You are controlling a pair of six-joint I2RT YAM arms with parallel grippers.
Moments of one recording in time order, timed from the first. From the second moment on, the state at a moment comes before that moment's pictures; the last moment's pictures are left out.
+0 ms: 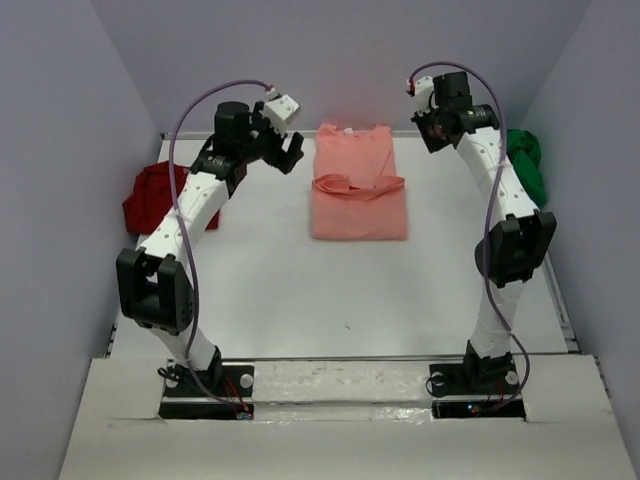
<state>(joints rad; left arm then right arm) -0.28 1.71 1.62 -0.22 0.40 0.33 0.20 2.09 2.20 -0.91 0.13 -0.37</state>
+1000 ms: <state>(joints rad) -0.21 1.21 0.89 -0.21 0.36 0.40 0.41 2.50 2.47 -1.17 -0.36 -0.37</state>
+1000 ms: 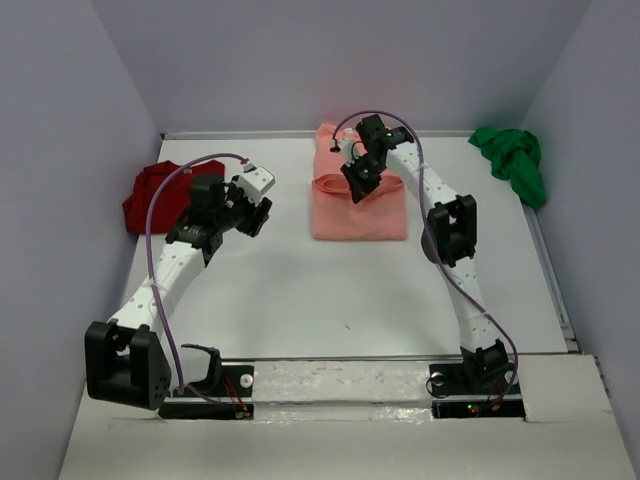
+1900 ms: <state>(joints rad) -0.17 1.21 0.89 -0.21 0.38 0.39 0.40 2.46 2.29 -0.66 0.09 -0.39</state>
